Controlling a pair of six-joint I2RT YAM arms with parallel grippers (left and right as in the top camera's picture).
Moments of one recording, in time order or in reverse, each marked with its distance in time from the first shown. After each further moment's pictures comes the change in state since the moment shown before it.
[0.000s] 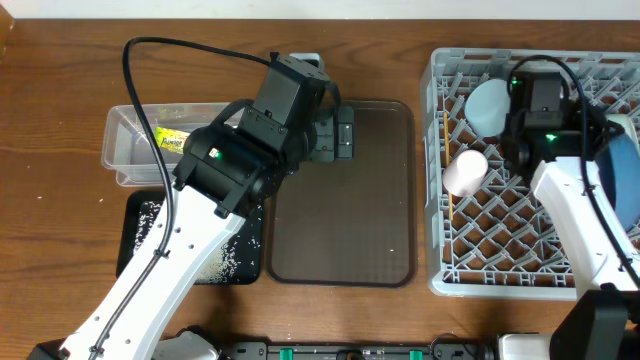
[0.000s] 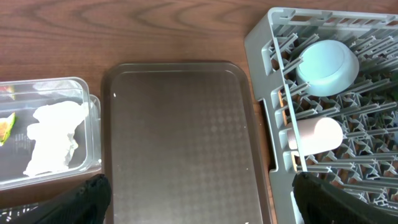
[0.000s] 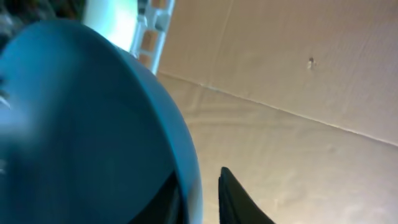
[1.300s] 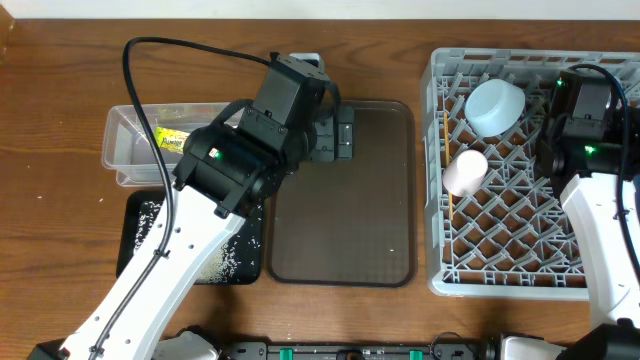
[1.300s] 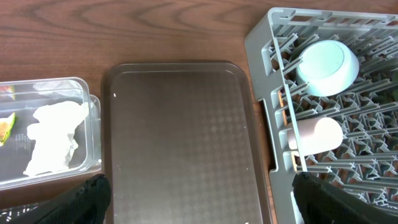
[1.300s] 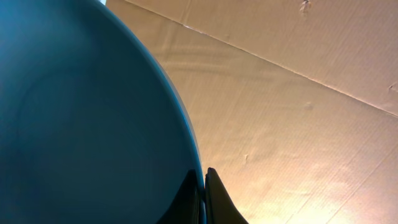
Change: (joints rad) left arm 0.000 0.000 0.000 0.000 0.000 0.000; right arm -0.127 -0.103 0.000 0.001 0.113 -0.278
